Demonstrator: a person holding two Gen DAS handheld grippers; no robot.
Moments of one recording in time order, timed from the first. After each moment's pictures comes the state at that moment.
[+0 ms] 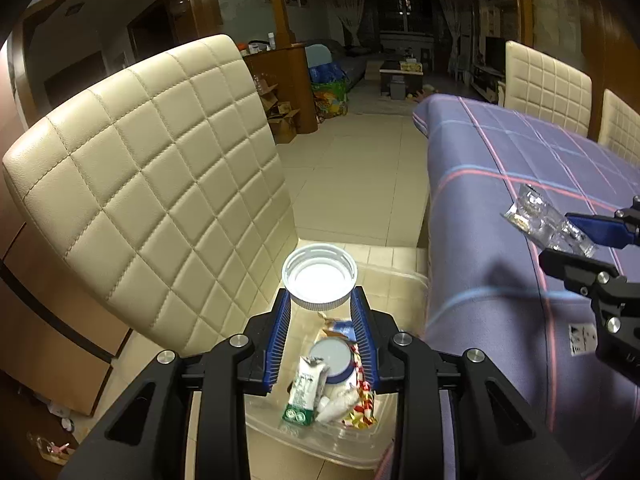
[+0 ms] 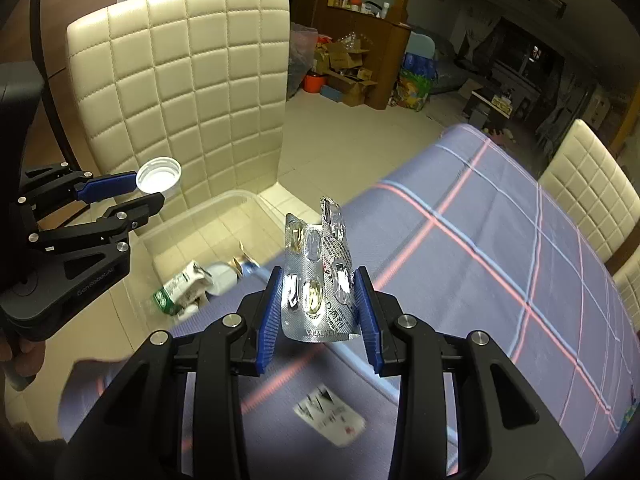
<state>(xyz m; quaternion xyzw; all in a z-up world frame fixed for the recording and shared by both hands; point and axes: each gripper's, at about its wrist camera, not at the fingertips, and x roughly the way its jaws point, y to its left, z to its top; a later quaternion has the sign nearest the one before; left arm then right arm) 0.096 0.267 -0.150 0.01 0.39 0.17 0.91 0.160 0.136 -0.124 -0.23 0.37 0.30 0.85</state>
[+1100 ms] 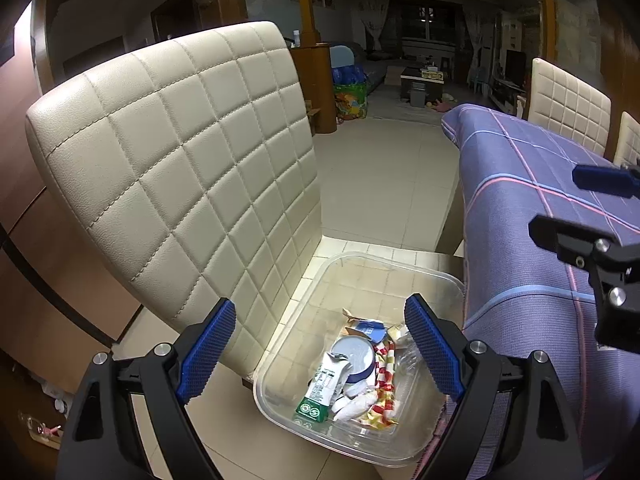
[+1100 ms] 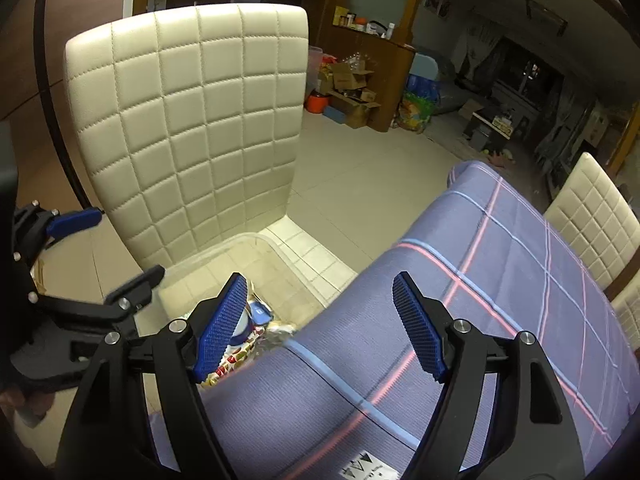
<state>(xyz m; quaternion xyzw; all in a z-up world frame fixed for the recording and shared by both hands) 0.076 0.301 -0.156 -0.02 0.38 0.19 0.90 0.163 0.183 -0.110 -0.23 0.34 0.31 0.86</state>
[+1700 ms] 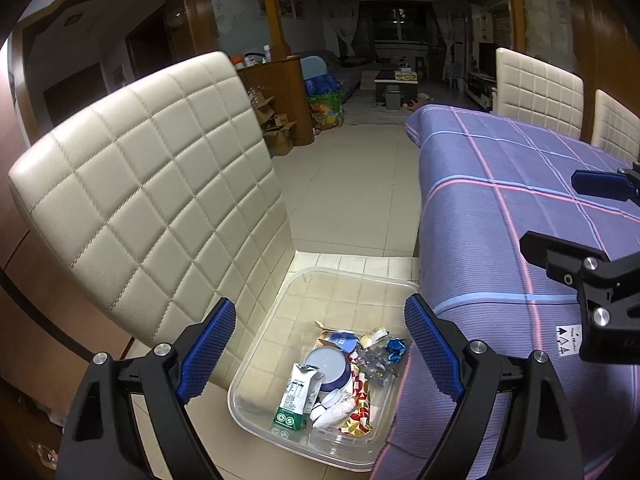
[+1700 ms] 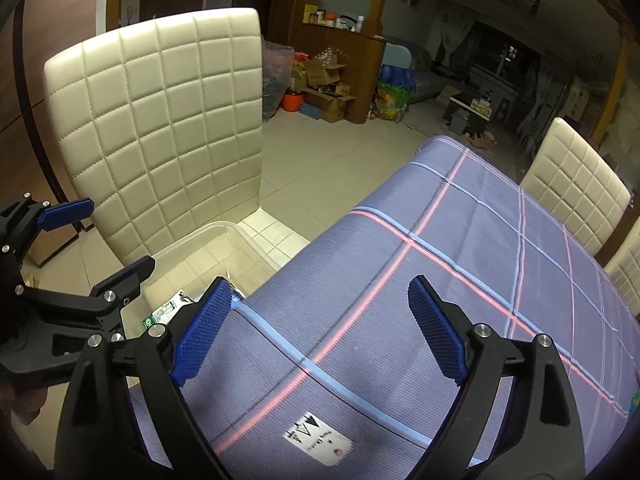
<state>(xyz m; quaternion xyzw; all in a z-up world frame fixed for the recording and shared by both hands) 0.089 0.250 -0.141 0.02 0.37 0.16 0.92 0.172 0.128 -0.111 -0.20 0.35 0.27 0.88</state>
